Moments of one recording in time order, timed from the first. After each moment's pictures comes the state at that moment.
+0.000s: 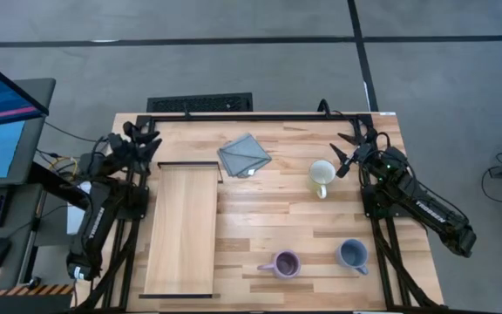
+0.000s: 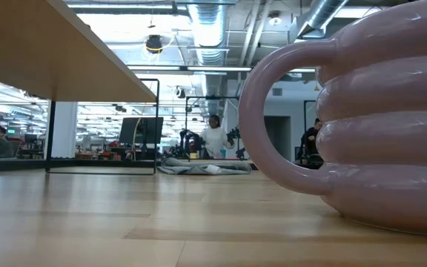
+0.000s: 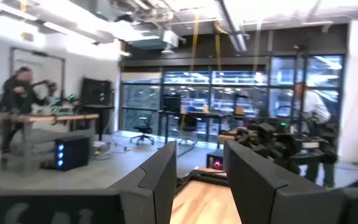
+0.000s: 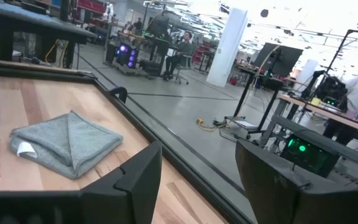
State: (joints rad) left arm 1.34 0.01 0.13 0.42 0.88 -0.46; right arm -0.74 0.01 0.01 0.01 -0.08 -0.34
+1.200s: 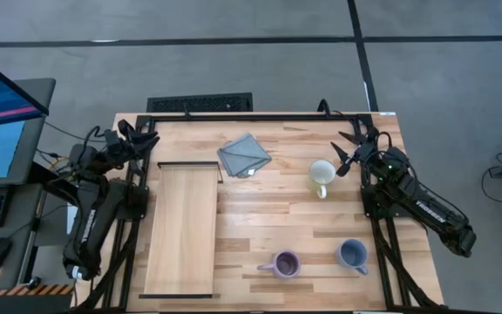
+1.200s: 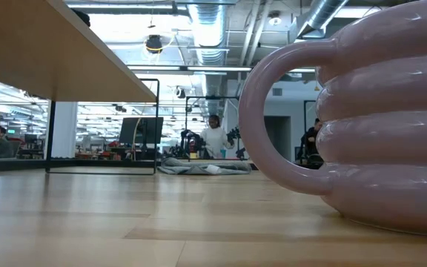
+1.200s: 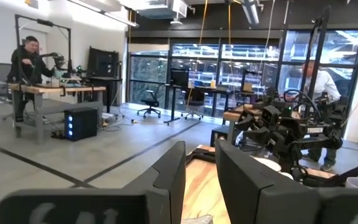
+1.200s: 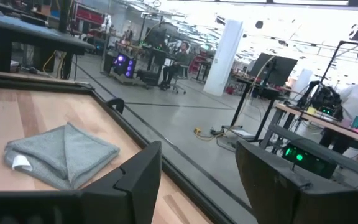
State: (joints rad) left arm 1.34 0.04 0.34 0.02 0.88 -0.31; right arm -0.74 0.01 0.01 0.06 -0.08 -0.34
